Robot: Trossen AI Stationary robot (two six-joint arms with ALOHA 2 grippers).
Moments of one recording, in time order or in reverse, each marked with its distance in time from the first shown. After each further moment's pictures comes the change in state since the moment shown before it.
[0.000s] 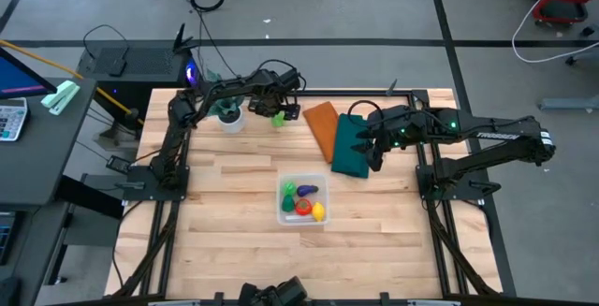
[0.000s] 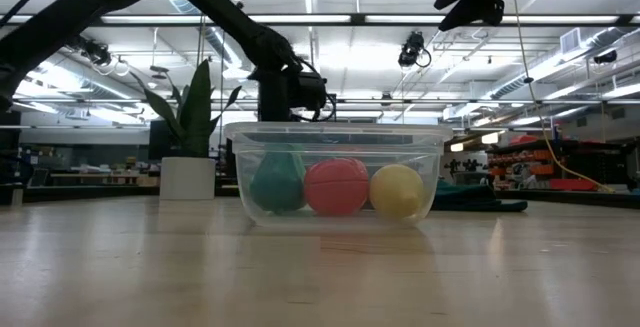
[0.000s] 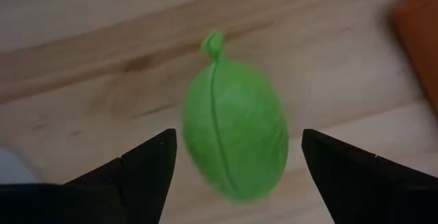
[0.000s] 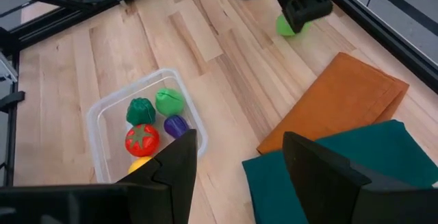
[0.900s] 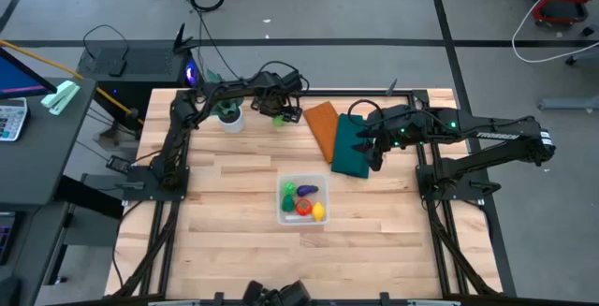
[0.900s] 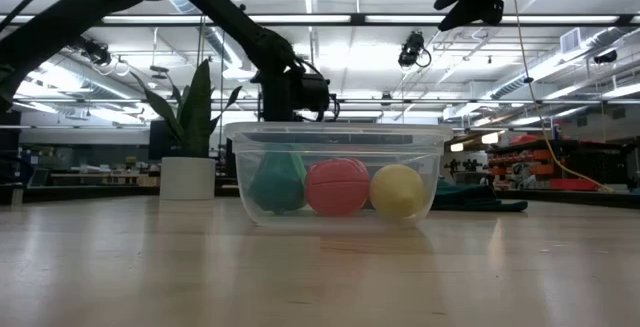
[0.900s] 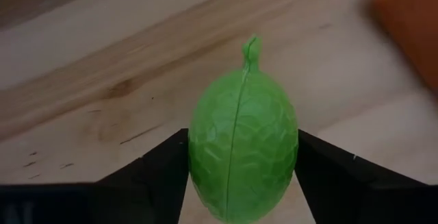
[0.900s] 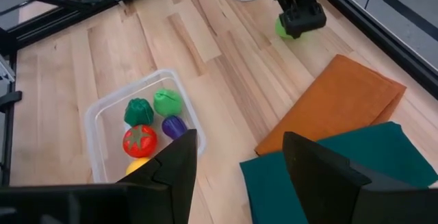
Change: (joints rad) left arm -0.021 0.014 0.000 0.044 -0.015 0.119; right arm -0.004 0.000 0.000 0.002 0.004 -0.010
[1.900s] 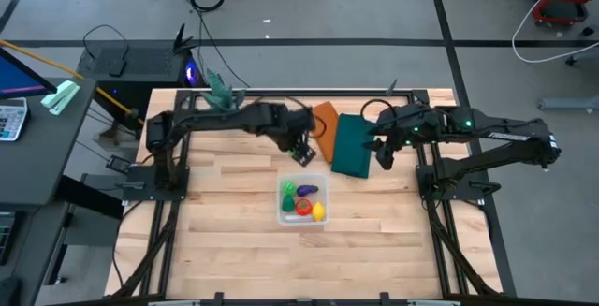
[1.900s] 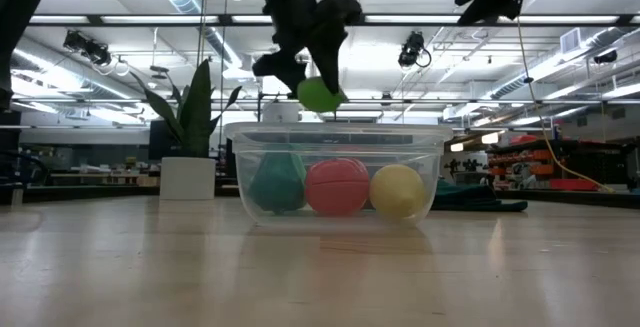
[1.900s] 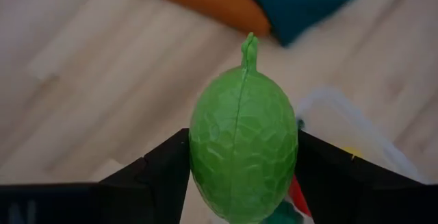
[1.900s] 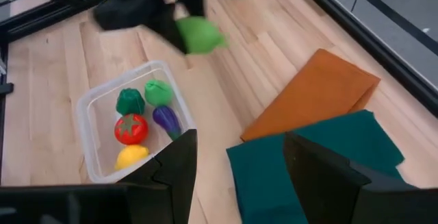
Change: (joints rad) left arm -0.411 -0.295 0.002 -0.064 0.025 -0.004; right arm 0.000 -0.086 0.000 -0.095 0.025 -0.011
